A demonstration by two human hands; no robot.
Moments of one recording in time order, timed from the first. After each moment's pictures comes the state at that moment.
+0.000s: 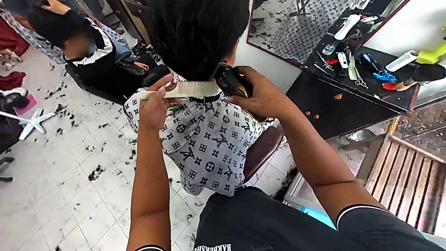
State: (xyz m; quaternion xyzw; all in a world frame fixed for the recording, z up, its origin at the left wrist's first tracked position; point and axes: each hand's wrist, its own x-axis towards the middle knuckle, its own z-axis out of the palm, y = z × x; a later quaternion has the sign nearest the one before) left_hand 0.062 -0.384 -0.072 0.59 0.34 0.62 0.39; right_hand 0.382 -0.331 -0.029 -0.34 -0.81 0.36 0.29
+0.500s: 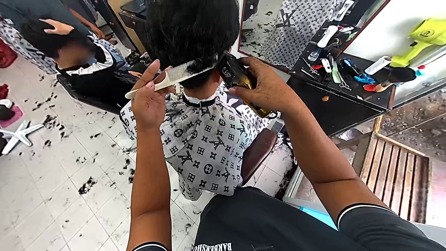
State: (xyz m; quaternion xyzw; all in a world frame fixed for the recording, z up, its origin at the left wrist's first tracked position) left_hand 0.075 -0.374 -0.046 0.62 0.21 0.67 0.35; right_hand 0.392 -0.335 0.000 -0.37 -0.80 0.34 0.32
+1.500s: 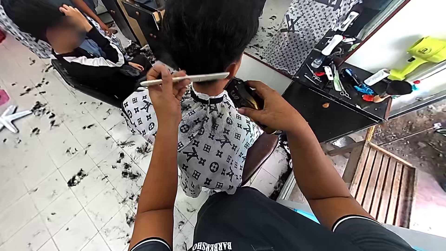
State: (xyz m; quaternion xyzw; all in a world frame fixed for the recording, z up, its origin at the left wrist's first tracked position) left_hand 0.102 -0.381 -0.052 0.41 0.37 0.76 0.34; right_hand 0.384 -0.361 -0.031 -0.40 -0.80 0.36 0.26
